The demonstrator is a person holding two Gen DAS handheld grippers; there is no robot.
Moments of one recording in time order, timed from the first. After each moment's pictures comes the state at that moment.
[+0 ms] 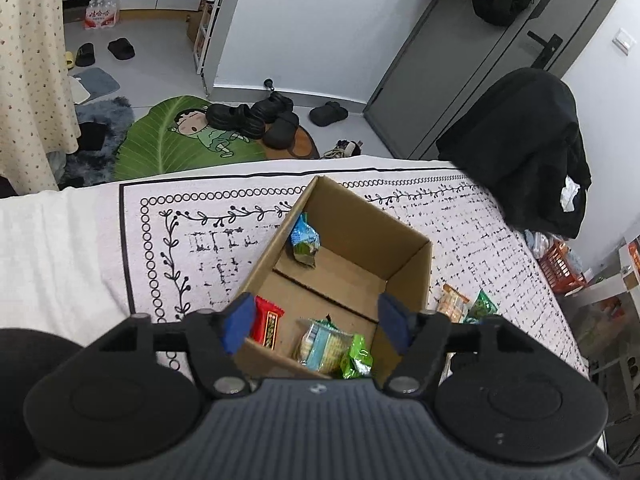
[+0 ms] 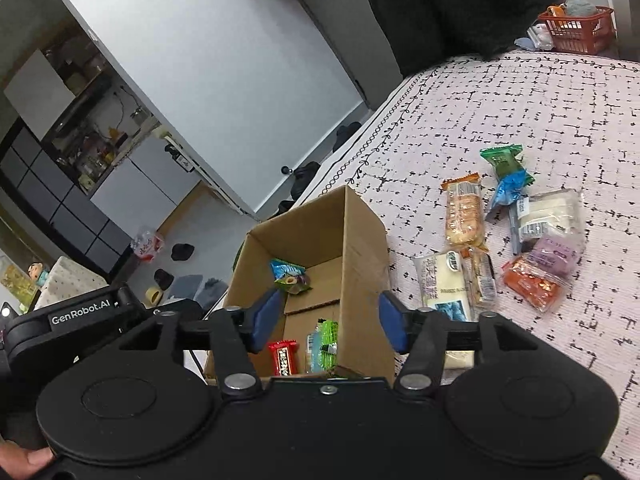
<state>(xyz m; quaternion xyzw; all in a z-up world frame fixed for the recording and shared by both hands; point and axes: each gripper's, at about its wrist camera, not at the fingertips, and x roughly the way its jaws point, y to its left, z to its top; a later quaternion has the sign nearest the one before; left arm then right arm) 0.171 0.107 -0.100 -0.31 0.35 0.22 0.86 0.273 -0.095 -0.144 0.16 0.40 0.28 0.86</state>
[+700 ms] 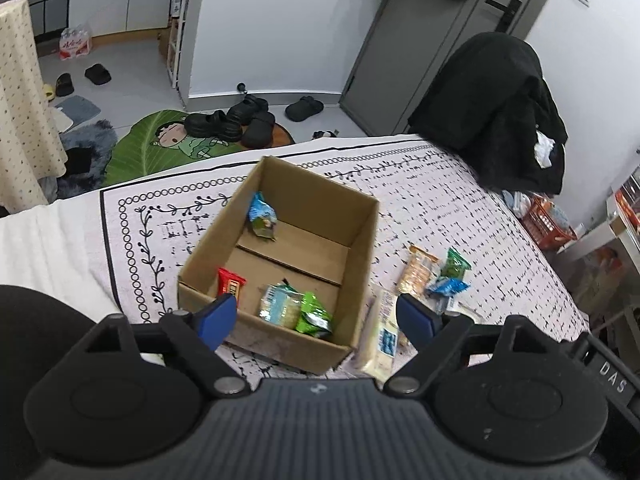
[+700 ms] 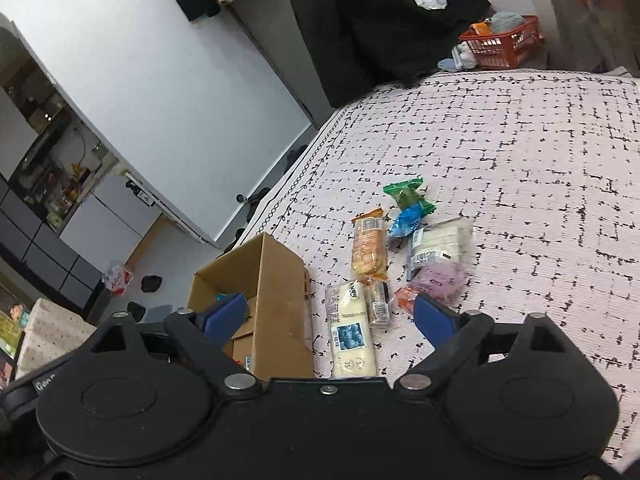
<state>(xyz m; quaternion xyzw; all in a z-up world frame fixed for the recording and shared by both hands) 0.171 0.038 -0.078 -0.26 0.36 0.20 0.87 0.281 -0.182 -0.120 0.19 0.40 0.21 0.87</state>
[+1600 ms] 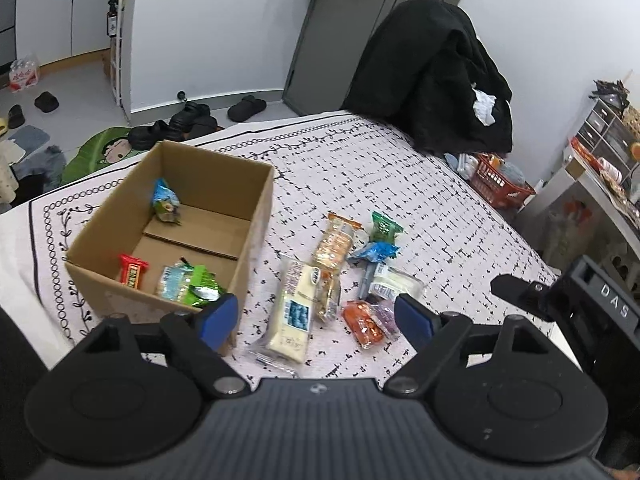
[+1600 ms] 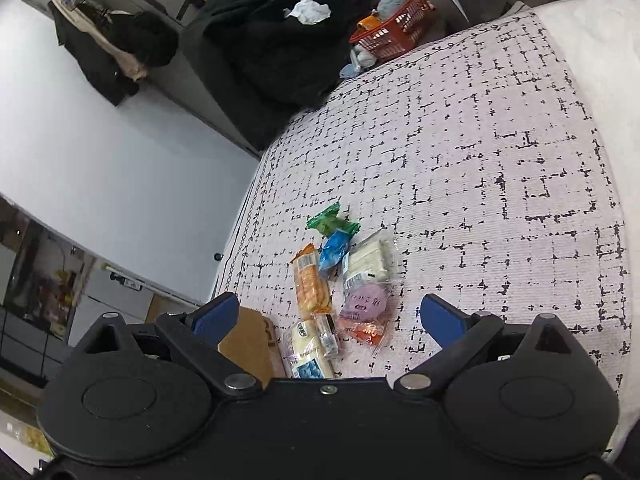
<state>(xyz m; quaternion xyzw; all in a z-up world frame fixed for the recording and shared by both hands) 0.205 -0.051 -0.095 -0.21 0.36 0.14 0.90 0.299 -0.263 -0.145 0.33 0.40 0.13 0.85</state>
